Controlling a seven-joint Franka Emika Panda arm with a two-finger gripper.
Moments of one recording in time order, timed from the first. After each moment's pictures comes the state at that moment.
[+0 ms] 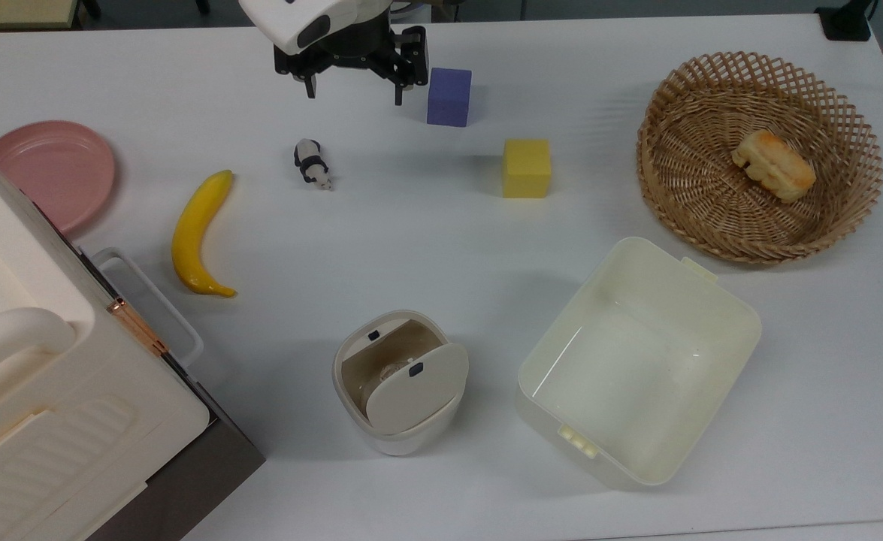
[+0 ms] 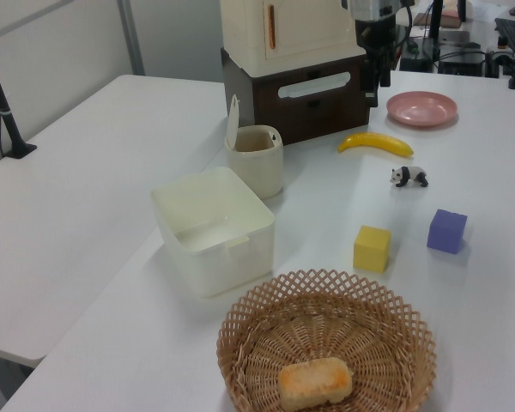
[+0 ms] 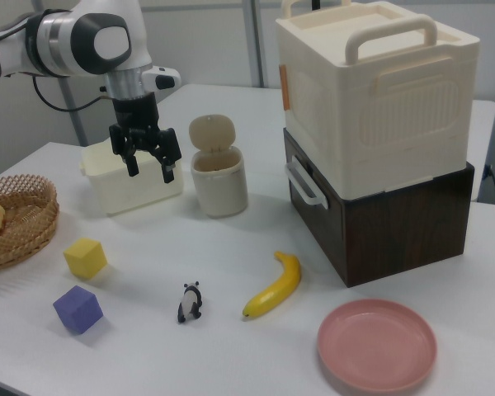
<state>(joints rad) 0.14 0.15 -0.08 -1.57 -0.05 1.62 0.08</state>
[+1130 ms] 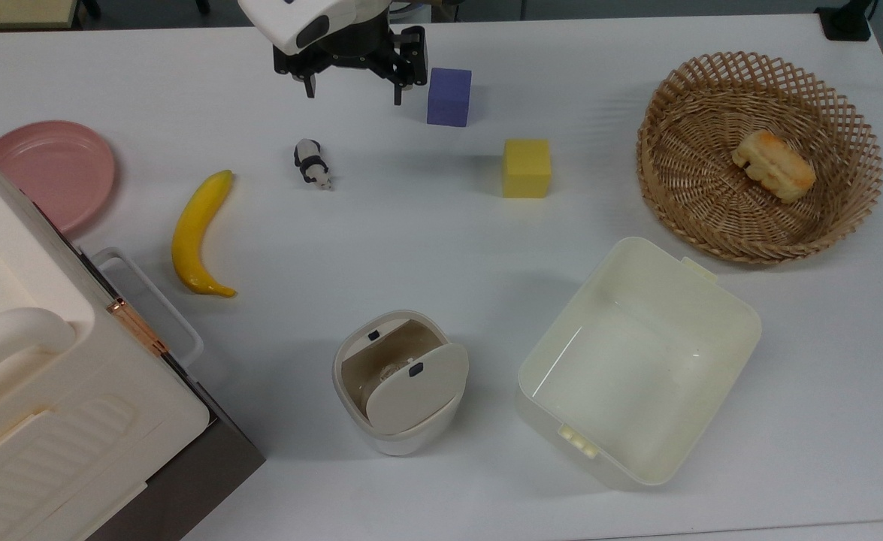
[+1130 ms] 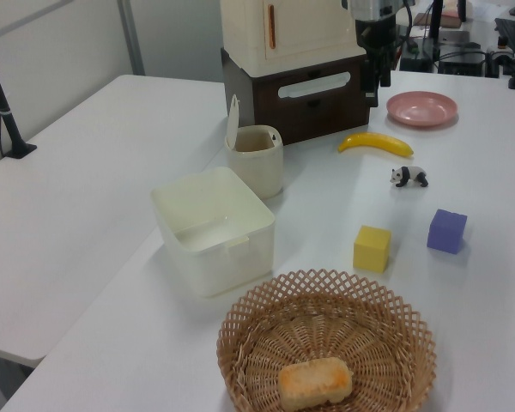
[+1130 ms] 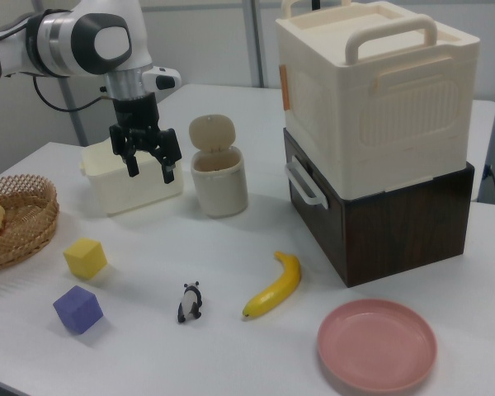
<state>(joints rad) 0.14 0.15 -0.08 -1.57 -0.05 1.61 0.08</state>
